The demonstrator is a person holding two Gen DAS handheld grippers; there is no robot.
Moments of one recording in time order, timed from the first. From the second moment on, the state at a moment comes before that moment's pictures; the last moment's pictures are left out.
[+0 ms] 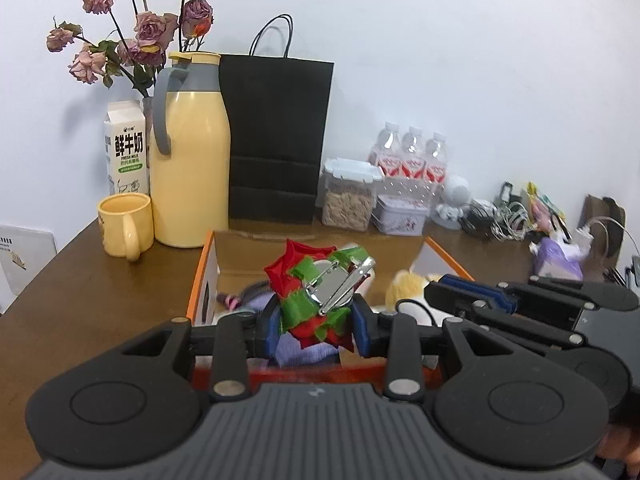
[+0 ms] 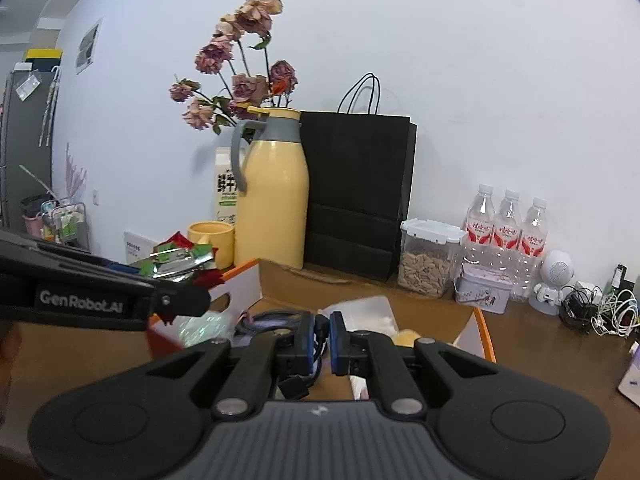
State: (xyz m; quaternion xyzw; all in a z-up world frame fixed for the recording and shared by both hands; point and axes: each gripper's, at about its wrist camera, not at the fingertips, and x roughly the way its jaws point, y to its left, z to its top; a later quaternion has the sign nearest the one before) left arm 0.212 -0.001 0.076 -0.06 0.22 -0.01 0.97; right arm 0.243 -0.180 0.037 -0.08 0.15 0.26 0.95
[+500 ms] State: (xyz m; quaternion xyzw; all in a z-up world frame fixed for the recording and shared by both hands) left arm 0.278 0.010 0.034 -0.07 0.25 0.03 0.97; right arm 0.305 -0.159 -0.005 -0.07 0.19 0.24 0.95
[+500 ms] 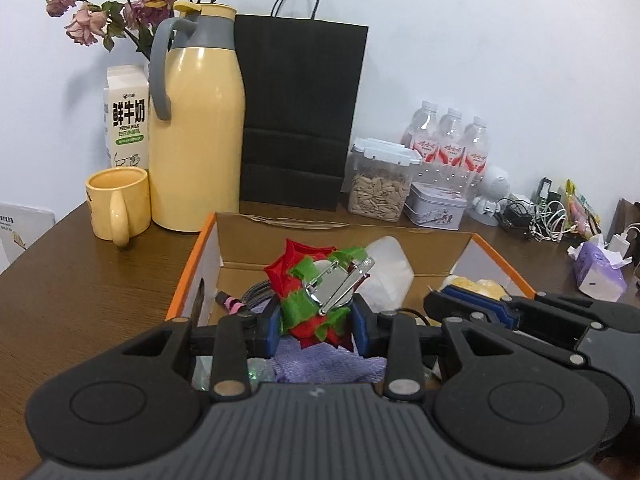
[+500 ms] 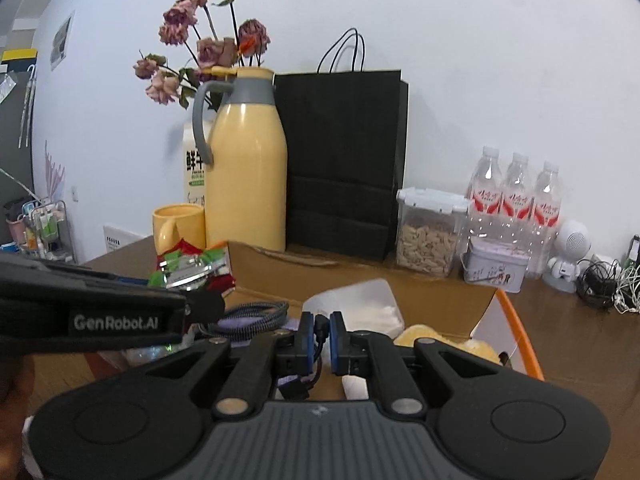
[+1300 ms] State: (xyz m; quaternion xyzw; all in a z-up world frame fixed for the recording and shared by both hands) left arm 0.260 0.010 0.039 -0.06 0.20 0.07 0.98; right arm 0.293 -0.170 -0.007 -0.07 0.17 0.18 0.97
